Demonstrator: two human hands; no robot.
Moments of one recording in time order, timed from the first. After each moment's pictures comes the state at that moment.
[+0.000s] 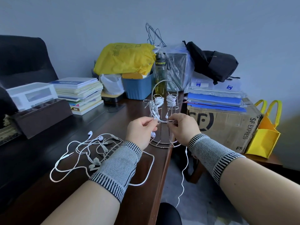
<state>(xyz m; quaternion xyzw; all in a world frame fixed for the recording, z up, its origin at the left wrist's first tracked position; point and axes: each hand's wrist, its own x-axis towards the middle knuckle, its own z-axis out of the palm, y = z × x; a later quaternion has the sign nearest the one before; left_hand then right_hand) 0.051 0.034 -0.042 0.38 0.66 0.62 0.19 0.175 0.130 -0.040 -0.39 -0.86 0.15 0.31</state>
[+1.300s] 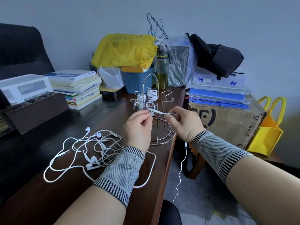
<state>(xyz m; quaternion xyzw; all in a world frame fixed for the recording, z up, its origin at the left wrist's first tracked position) 0.043 0.045 -0.061 0.41 0.68 0.61 -0.08 0.170 0.138 -0.040 -0.35 -0.86 0.17 0.35</state>
